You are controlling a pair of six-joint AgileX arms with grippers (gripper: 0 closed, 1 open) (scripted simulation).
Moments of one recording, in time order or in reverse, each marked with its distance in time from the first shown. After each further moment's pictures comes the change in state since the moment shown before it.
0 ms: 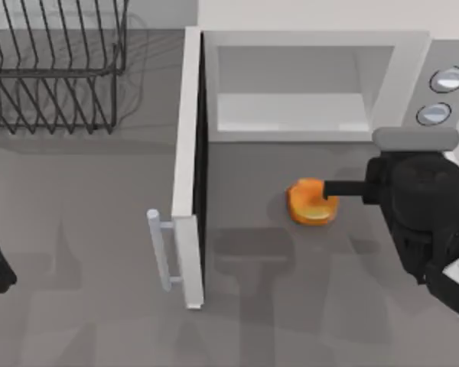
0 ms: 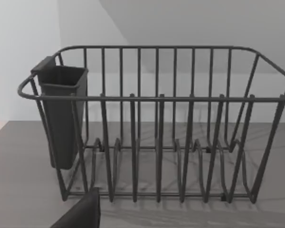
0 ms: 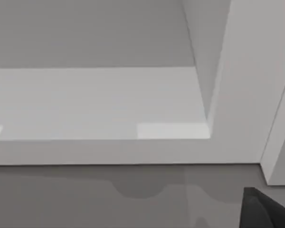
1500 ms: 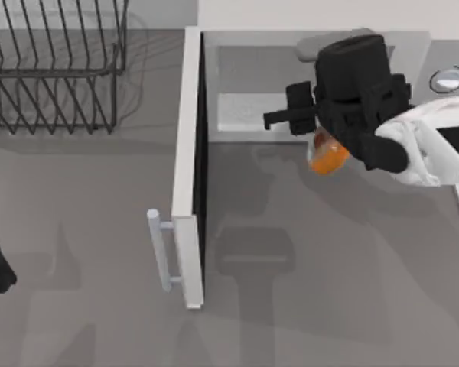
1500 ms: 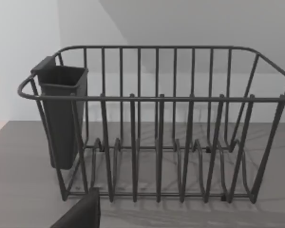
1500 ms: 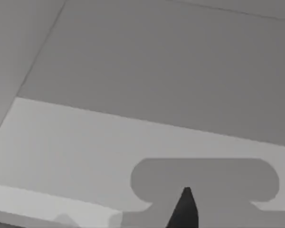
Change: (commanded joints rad) left arm 0.000 0.000 0.000 0.000 0.000 0.000; right arm -0.008 0.047 0.629 -0.696 -0.170 -0.065
